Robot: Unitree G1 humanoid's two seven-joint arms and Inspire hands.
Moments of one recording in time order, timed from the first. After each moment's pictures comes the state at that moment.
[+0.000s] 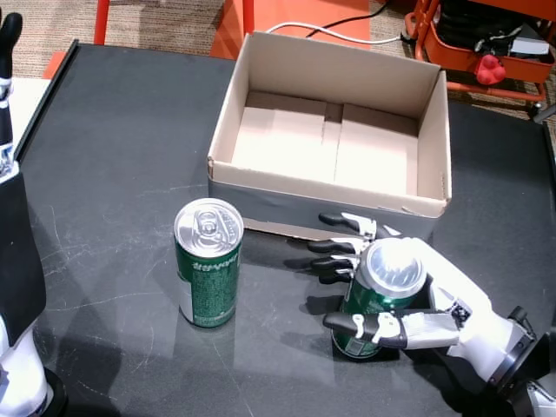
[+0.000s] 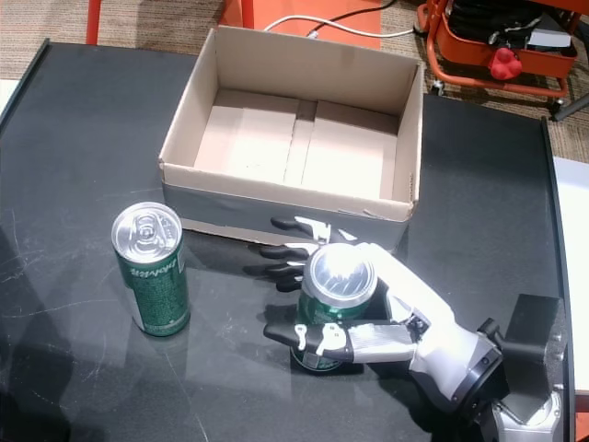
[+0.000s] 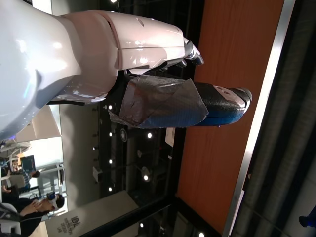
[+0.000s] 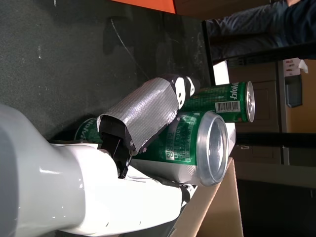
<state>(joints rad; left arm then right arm) -0.01 0.08 -0.11 -0.01 -0.66 -1.19 -0.53 -0.47 -0.20 -0.12 1.19 0.14 -0.73 0.92</state>
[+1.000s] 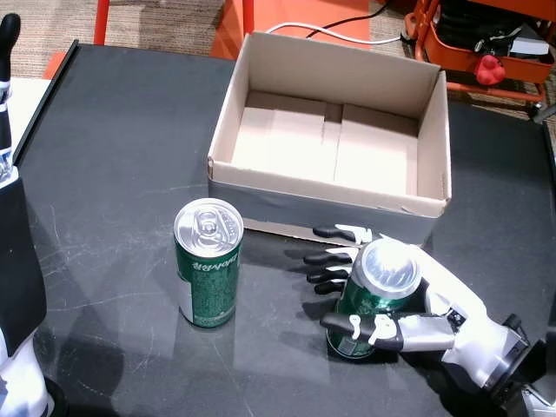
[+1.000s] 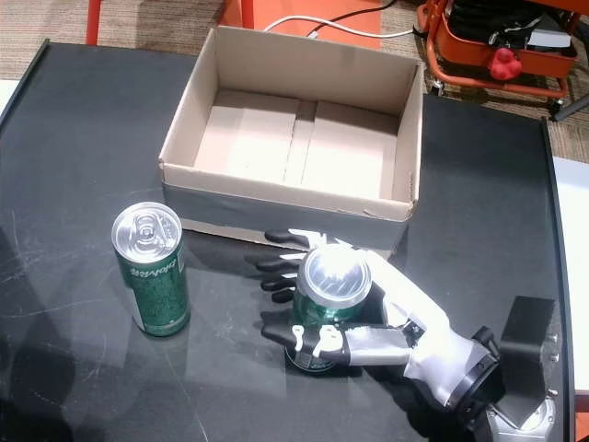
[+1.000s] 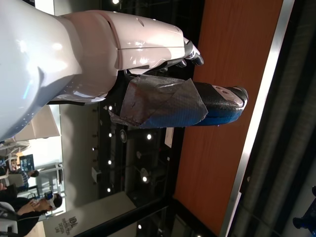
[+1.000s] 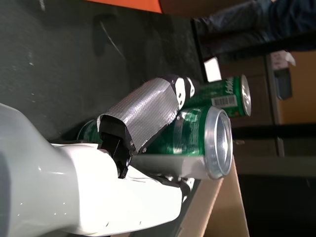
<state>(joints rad) 0.02 0.05 -0.09 -0.06 -0.64 -1.15 -0.53 -0.47 -0.17 -0.18 1.21 0.18 -0.70 0.91</state>
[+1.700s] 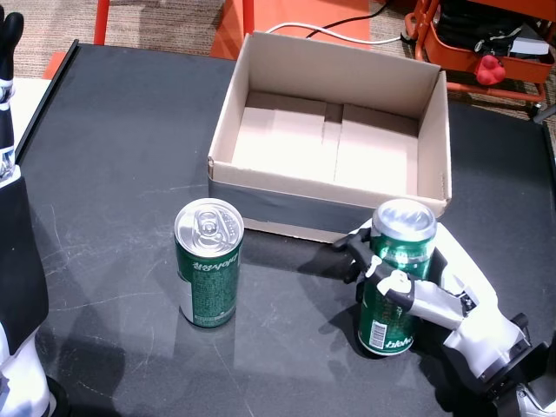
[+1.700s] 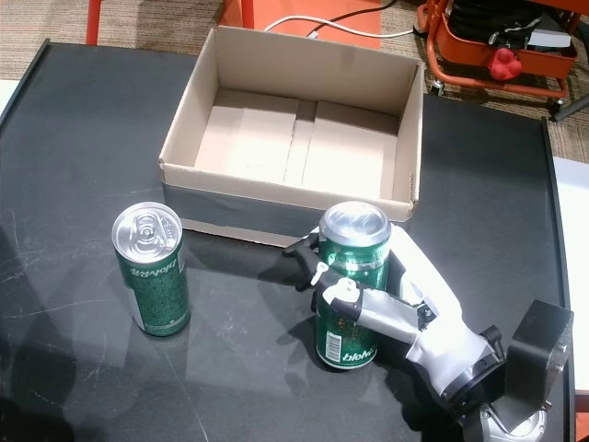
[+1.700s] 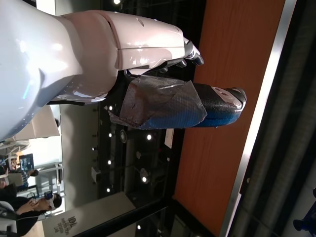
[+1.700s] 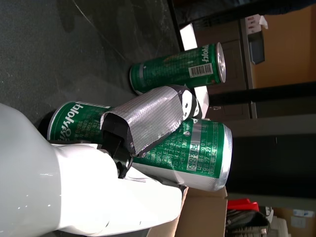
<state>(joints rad) 0.01 0.03 -0.09 -0.04 -0.64 -1.14 -0.55 -0.47 -0.13 -0.23 1.21 0.20 -0.75 0.82</state>
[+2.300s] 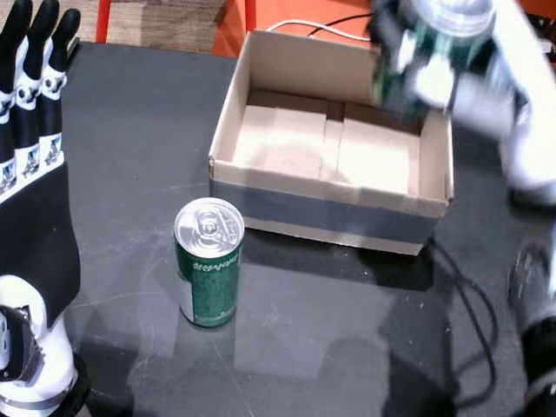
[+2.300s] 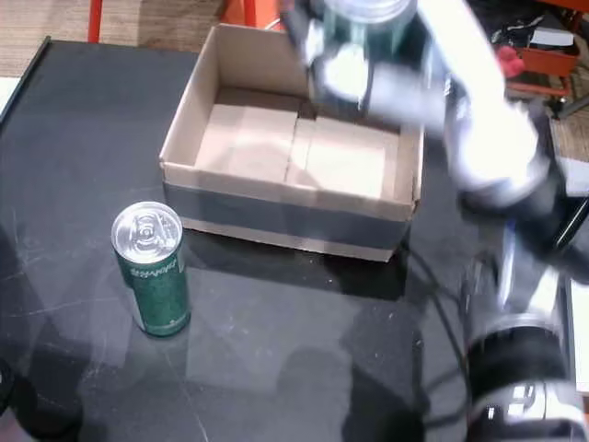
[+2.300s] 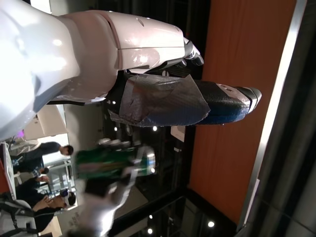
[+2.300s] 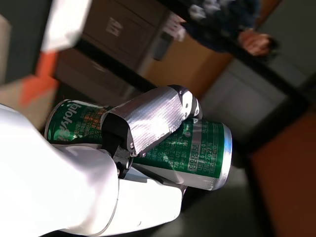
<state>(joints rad) -0.15 -0.01 -0.06 0.24 -0.71 -1.27 -0.73 -0.79 -0.15 -0.20 0.64 0.37 -0.79 0.79</state>
